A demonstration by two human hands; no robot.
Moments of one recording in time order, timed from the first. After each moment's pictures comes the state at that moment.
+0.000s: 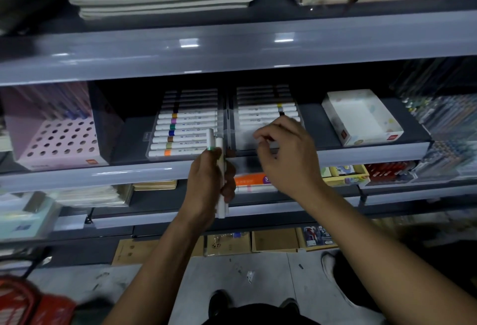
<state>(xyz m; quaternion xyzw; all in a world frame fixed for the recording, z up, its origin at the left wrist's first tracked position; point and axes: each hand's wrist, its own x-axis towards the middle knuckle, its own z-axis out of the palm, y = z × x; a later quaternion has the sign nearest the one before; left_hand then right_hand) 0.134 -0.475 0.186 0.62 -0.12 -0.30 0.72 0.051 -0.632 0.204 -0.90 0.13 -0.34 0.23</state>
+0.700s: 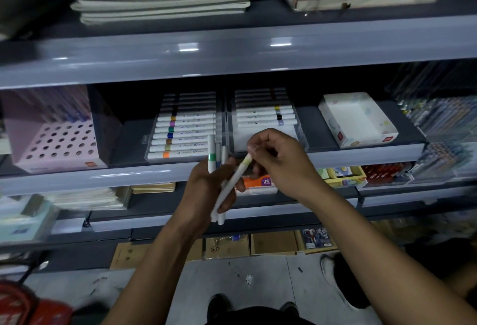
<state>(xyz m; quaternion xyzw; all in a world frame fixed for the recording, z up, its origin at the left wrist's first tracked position) 0.131 -0.462 0.185 0.58 -0.19 -0.36 0.70 0.042 -0.624 0.216 -0.75 0.17 -0.14 0.62</state>
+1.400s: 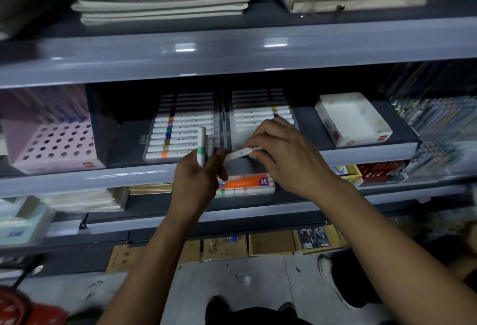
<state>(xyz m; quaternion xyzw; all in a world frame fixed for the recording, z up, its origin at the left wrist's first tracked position) 0.144 -0.465 0.185 0.72 -0.18 -0.18 0.64 0.039 -0.646 0.223 -0.96 -0.01 -0.23 0.15</state>
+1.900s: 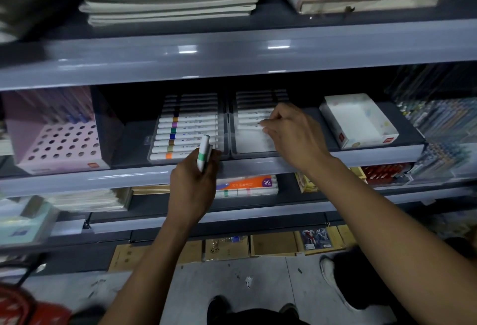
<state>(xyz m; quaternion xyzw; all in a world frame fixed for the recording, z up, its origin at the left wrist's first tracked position) 0.158 -0.452 0.162 0.80 -0.26 -0.04 0.53 0.078 -0.682 0.212 -0.96 0.15 -0.20 0.07</state>
